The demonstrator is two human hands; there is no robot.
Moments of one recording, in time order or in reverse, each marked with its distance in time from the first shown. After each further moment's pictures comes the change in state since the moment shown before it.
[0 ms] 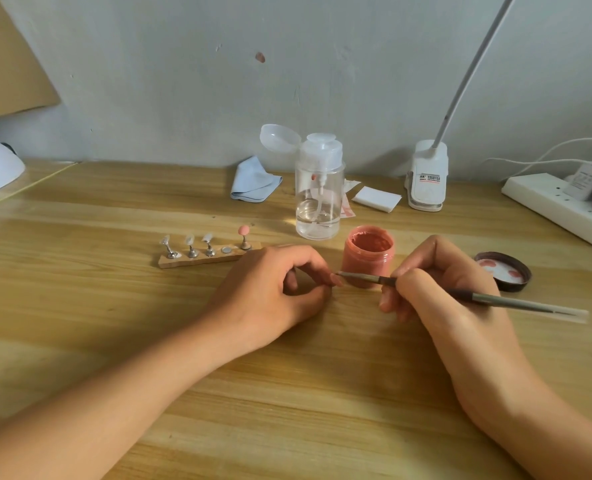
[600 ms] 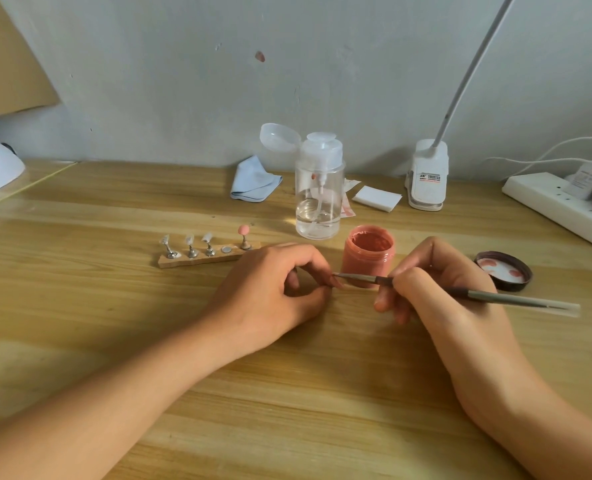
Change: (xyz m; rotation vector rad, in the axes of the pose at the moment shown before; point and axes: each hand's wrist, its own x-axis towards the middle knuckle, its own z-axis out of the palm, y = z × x) left_hand 0.000 0.006 -0.002 0.046 0.000 0.070; right_hand 0.001 0.005 0.000 0.049 -0.001 0.007
